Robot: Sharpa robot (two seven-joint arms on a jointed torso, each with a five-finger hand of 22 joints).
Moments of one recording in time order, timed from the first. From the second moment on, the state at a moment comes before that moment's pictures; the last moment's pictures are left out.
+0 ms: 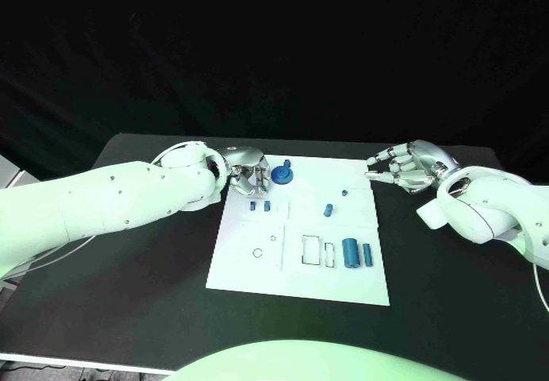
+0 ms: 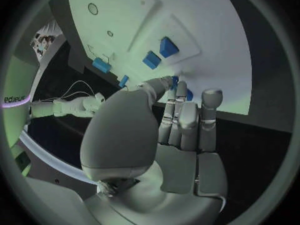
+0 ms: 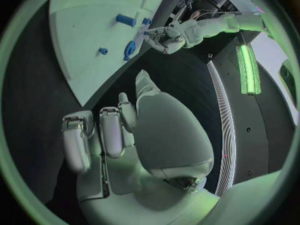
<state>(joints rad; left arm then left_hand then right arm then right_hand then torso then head) 1.22 -0.77 -0.06 1.33 -1.43 -0.13 -0.02 1.45 -0.20 0.59 0.09 0.19 0.98 0.13 0.37 0.33 1.09 0.06 0.45 0.11 1.34 0.00 1.39 0.90 0.15 1.13 0.11 1.17 0.95 1.28 -0.84 -0.15 1.39 -0.65 -0.31 0.11 1.48 -0.11 0.04 0.28 0.06 0.82 0.17 0.27 0.23 1.26 0.09 1.32 1.28 1.46 0.01 1.39 1.29 0.01 1.47 0.11 1.57 1.31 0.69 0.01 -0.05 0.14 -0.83</state>
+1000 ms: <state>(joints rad) 1.21 -0.74 -0.07 1.30 -1.46 -0.13 -0.02 1.45 -0.20 0.58 0.09 0.18 0.98 0.13 0.37 0.33 1.10 0.06 0.44 0.11 1.34 0.00 1.39 0.90 0.15 1.13 0.11 1.16 0.94 1.28 -0.83 -0.15 1.39 -0.65 -0.32 0.11 1.48 -0.11 0.04 0.28 0.06 0.82 0.17 0.27 0.23 1.24 0.09 1.30 1.25 1.46 0.01 1.38 1.27 0.01 1.47 0.11 1.57 1.31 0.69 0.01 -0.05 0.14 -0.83</state>
